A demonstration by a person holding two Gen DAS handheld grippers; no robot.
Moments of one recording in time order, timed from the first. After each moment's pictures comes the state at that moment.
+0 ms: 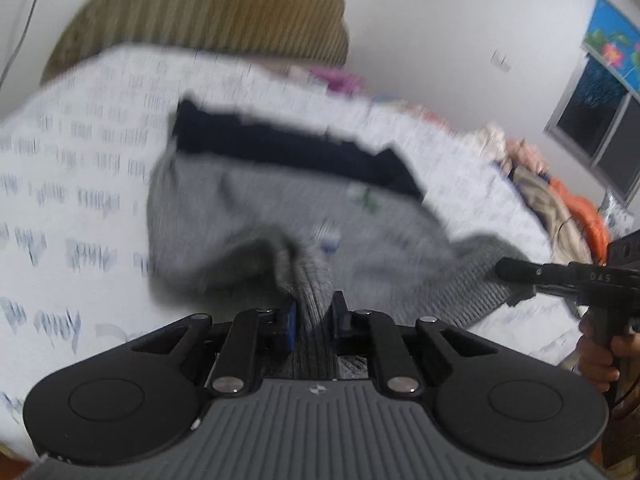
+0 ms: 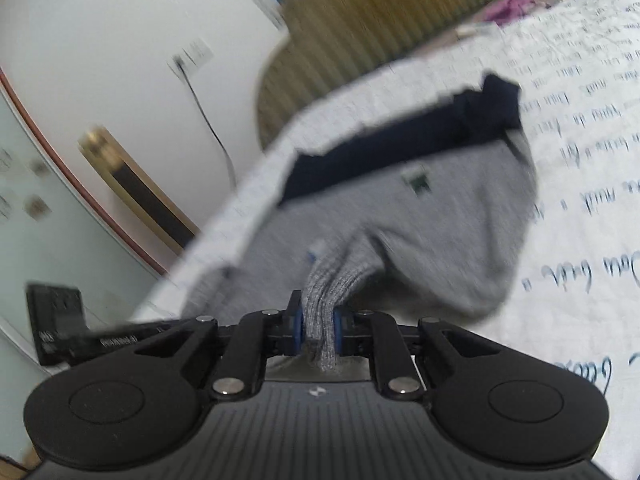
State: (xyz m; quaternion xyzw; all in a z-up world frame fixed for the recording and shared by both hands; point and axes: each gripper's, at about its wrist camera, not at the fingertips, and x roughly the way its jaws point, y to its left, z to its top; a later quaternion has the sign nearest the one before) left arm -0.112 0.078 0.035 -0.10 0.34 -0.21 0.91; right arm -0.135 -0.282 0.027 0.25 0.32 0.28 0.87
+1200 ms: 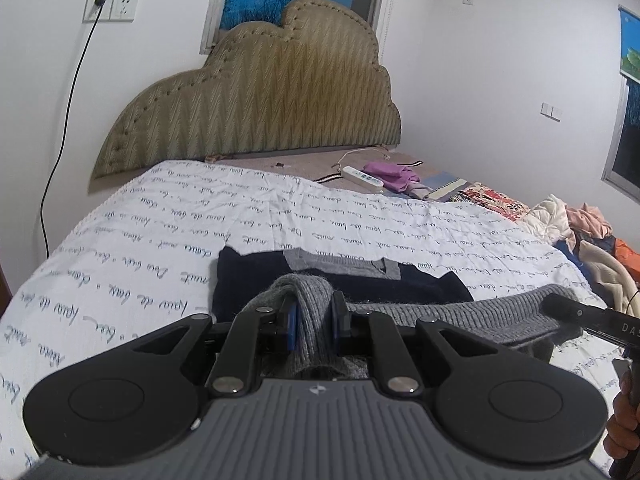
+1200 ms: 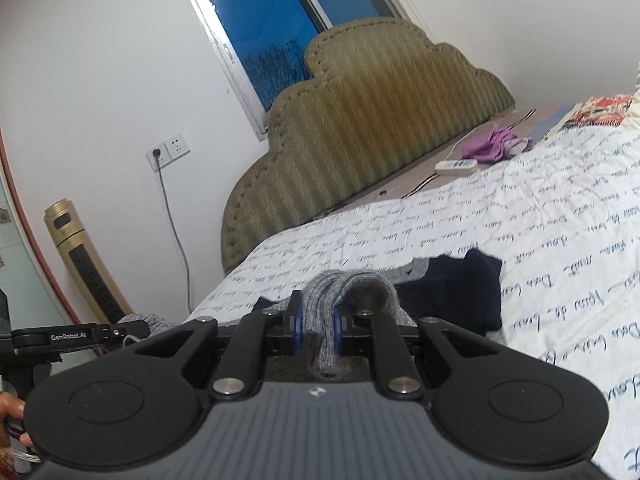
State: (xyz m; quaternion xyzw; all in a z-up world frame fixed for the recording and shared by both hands) left arm -0.021 0.045 0.118 -0.05 0.24 -0.10 0.96; right arm -0.062 -0.278 0.080 0.20 0.18 0.18 0.95
